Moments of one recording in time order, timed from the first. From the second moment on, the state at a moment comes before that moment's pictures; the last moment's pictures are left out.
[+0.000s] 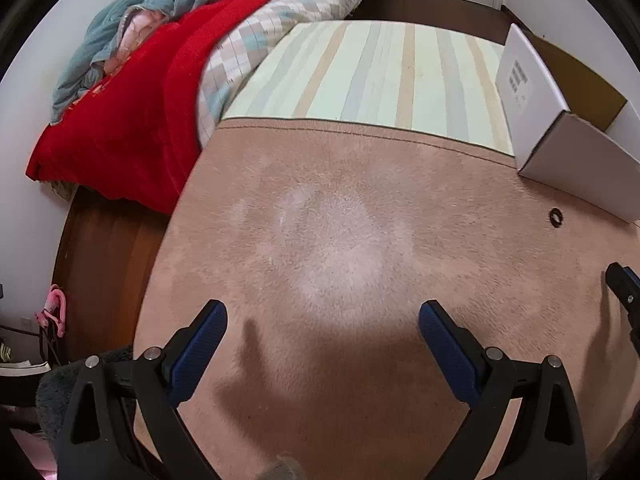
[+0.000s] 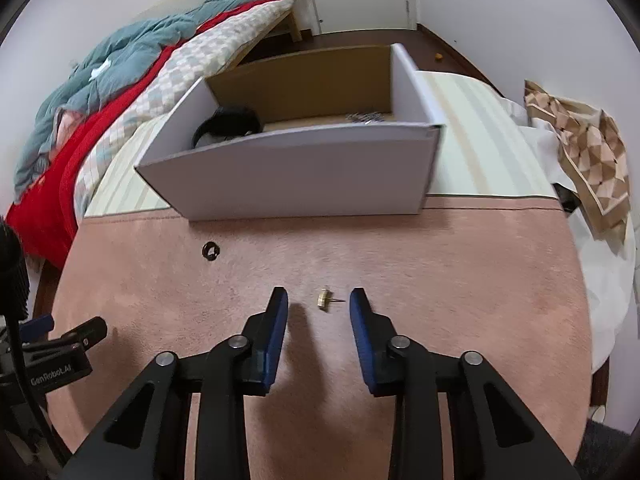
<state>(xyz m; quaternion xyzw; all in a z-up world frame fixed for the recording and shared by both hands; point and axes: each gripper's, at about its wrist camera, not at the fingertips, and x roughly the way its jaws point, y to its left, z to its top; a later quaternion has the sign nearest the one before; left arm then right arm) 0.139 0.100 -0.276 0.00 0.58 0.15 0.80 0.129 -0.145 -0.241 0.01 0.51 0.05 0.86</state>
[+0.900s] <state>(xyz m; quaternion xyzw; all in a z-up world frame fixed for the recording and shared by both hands) 0.203 -0.015 -0.272 0.00 0.56 -0.03 0.83 0.116 -0.240 -0.181 0.06 0.46 -0.05 0.88</state>
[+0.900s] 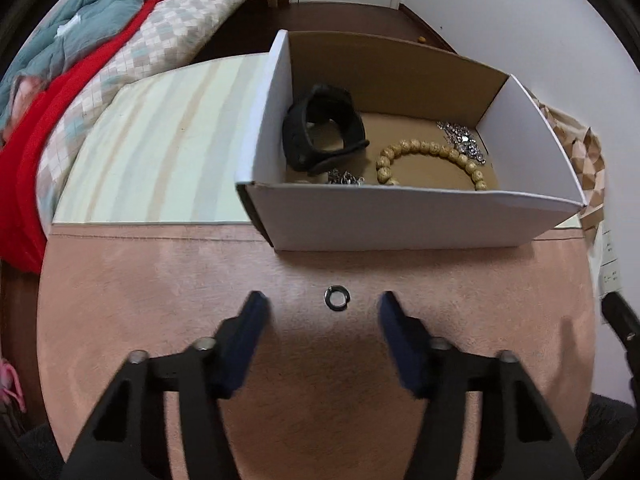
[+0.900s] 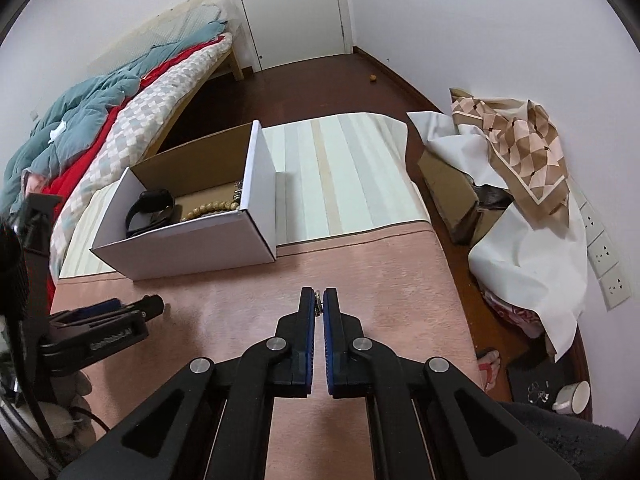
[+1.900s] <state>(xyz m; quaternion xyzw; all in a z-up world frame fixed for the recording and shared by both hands) 0.284 -0.022 -0.154 -0.05 0.52 -0.12 0.84 0.215 -0.216 -0.119 0.13 0.45 0.08 0.88</state>
